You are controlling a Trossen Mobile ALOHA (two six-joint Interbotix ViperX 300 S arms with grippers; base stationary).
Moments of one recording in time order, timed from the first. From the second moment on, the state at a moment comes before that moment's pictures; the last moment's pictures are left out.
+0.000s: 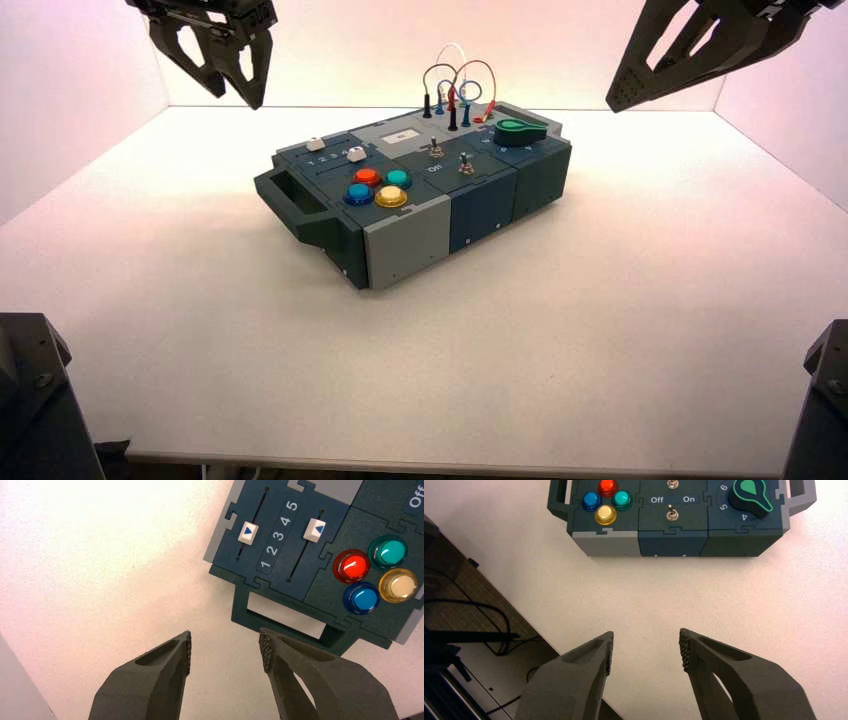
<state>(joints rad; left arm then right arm) -0.34 -0.15 0.70 0.08 0.76 0.15 0.69 -0.85 1.07 0.10 0.75 -0.01</state>
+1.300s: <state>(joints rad) -0.51 -0.03 0.68 0.06 0.89 0.14 0.69 -0.06 0.62 0.08 0.64 -0.02</state>
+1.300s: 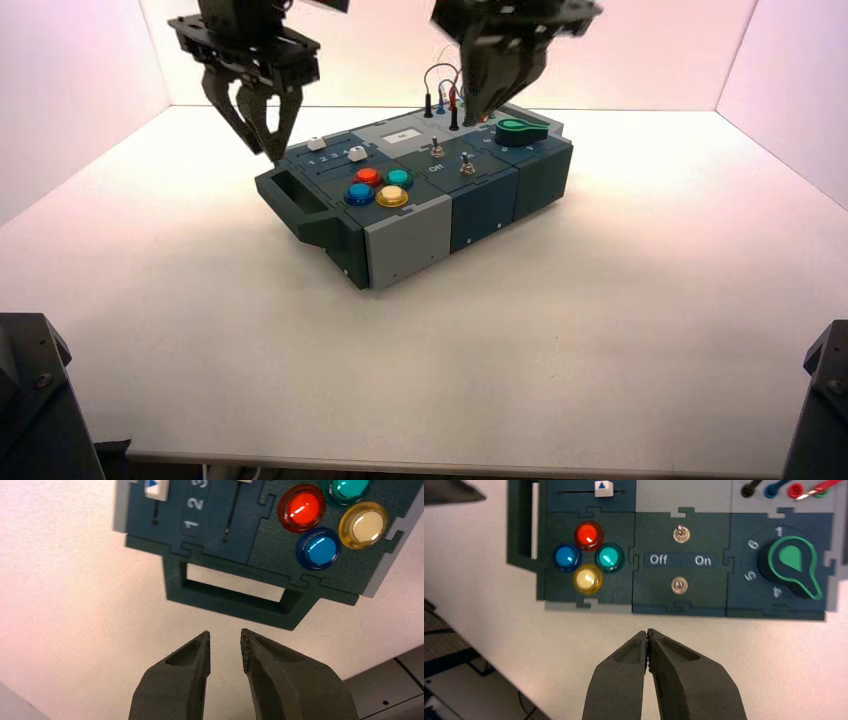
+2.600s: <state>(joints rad) -0.51 0.09 0.68 0.06 0.73 0.14 0.64 0.15 0.53 0.08 0.57 -0.01</state>
